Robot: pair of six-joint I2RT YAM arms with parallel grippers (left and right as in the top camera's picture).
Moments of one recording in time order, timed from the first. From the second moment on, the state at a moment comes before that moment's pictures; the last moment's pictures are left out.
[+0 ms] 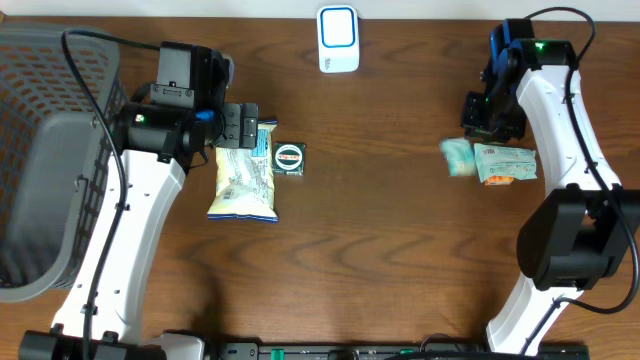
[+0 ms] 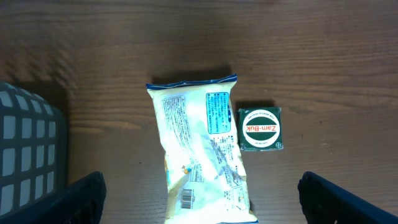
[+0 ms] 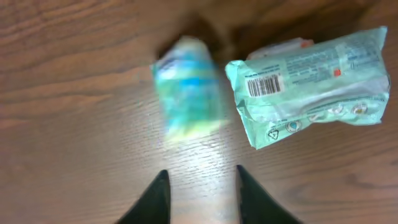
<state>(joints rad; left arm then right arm) -0.16 1.49 1.47 -0.97 -0.01 -0.06 0.01 2.00 1.82 -1.33 -0.01 0.27</state>
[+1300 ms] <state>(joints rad) -0.16 1.49 1.47 -0.97 -0.01 -0.06 0.53 2.36 1.99 -0.87 -0.44 0.32</state>
